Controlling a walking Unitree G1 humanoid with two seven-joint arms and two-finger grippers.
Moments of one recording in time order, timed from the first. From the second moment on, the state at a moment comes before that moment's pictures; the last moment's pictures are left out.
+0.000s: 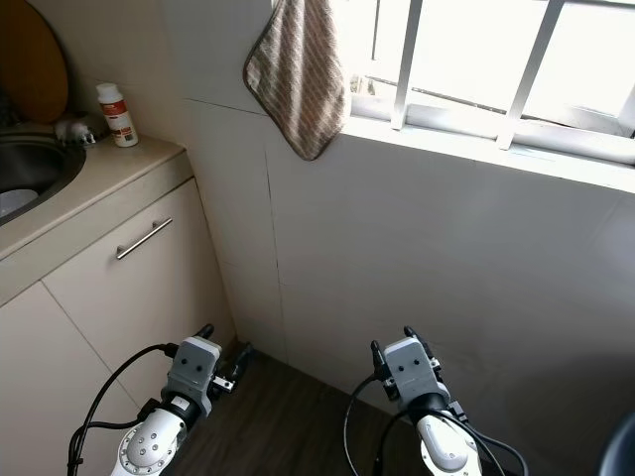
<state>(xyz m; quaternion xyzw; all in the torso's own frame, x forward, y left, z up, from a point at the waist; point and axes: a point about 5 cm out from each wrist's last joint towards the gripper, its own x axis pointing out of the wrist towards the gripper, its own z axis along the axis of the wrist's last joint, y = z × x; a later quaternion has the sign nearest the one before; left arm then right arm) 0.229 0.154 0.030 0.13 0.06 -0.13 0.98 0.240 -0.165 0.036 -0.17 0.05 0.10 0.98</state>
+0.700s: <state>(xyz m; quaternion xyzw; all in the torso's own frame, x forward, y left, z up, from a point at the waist) 0.230 0.152 0.032 0.12 0.06 -0.14 0.98 0.240 -0.167 0.035 -0.17 0.06 0.10 0.98</state>
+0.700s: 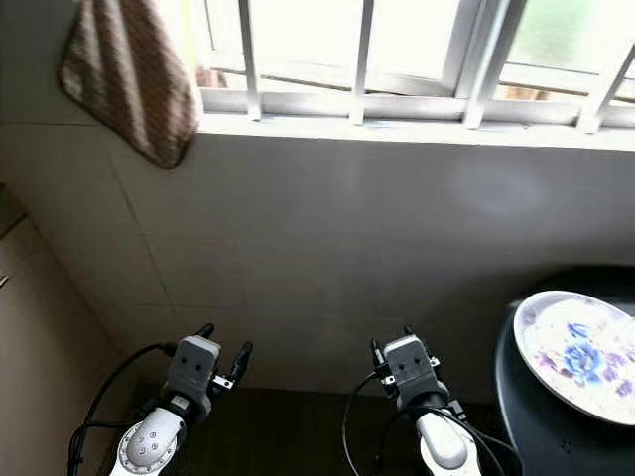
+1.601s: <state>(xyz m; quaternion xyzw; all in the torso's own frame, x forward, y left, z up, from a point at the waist) 0.230 0.153 0.032 0.12 0.06 -0.14 0.98 0.240 -0.165 0.036 -0.17 0.05 0.10 0.98</state>
